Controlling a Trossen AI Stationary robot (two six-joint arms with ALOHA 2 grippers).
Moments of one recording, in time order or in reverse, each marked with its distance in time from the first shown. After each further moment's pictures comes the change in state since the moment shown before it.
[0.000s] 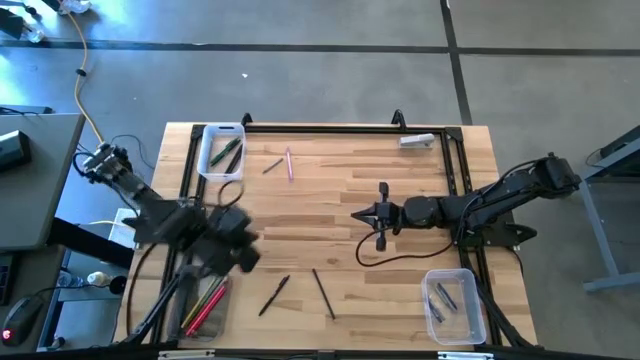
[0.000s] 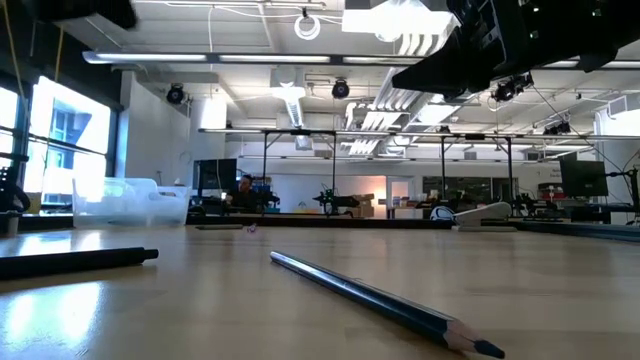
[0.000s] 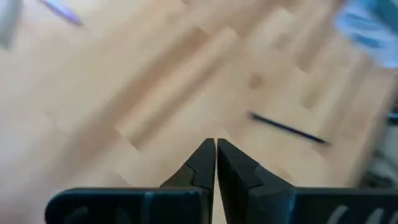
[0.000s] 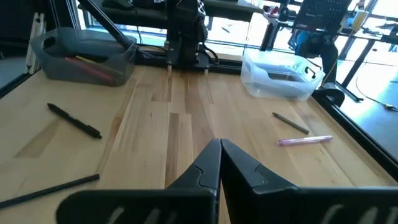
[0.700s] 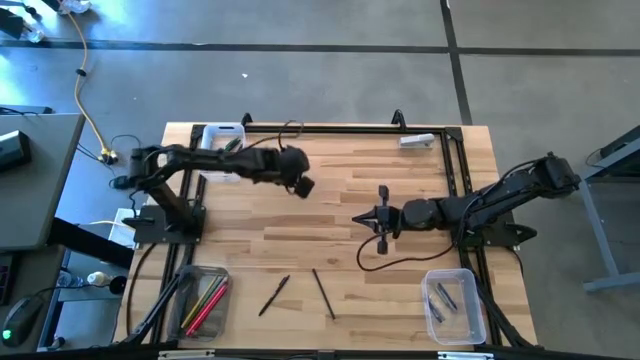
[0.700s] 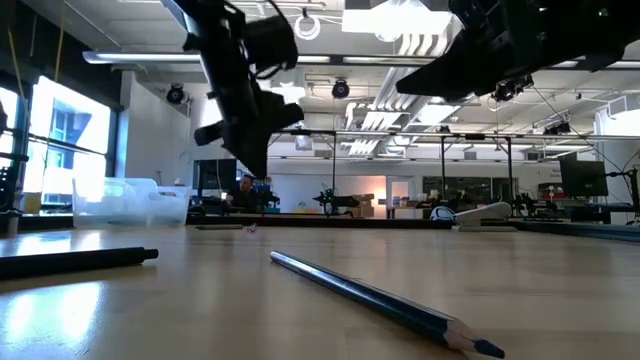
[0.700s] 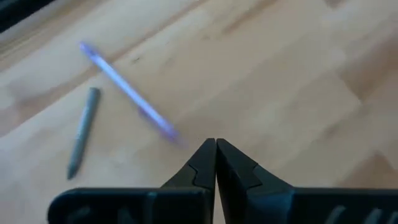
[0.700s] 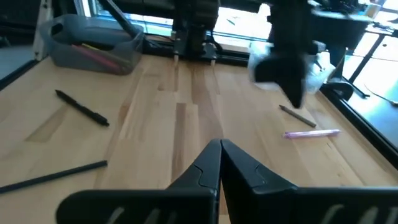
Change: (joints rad) left arm 0.917 0.414 -0.003 0.442 0.274 0.726; right arm 0.019 0.000 0.000 -0.043 0.000 0.000
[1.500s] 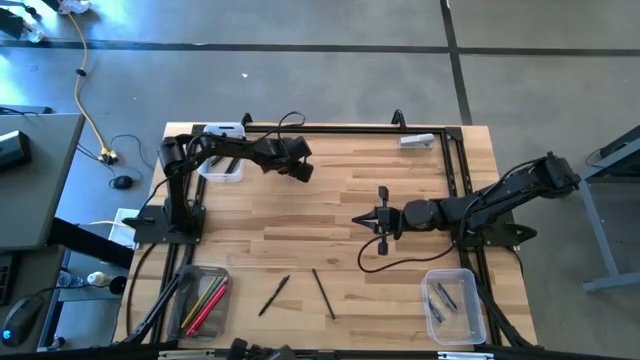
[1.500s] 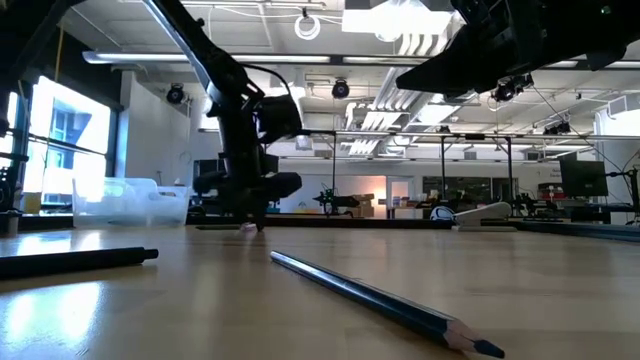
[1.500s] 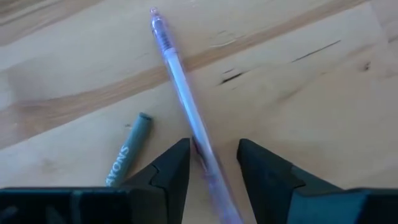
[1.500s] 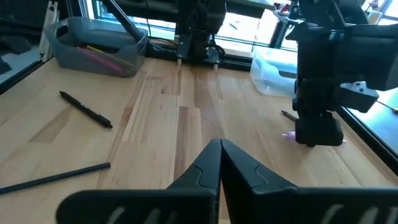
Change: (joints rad) left arm 0.229 0.270 0.004 0.137 0.011 -0.048; right arm 0.012 0.000 0.000 0.016 0.000 -0.019
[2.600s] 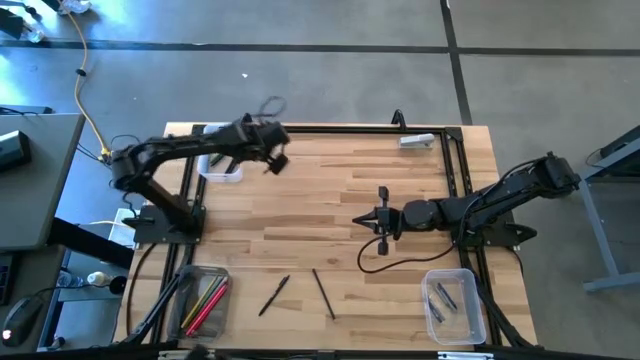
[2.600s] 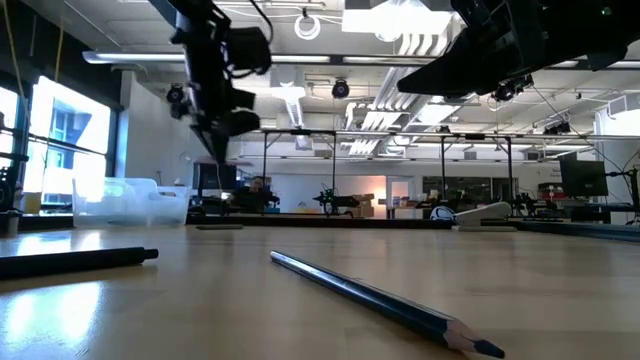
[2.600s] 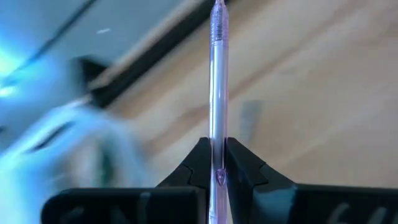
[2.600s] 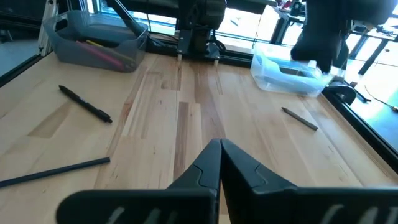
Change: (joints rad) left arm -0.003 -0.354 0.021 -0.348 -0.176 0.318; right arm 0.000 0.000 0.000 -0.018 0.000 -0.004
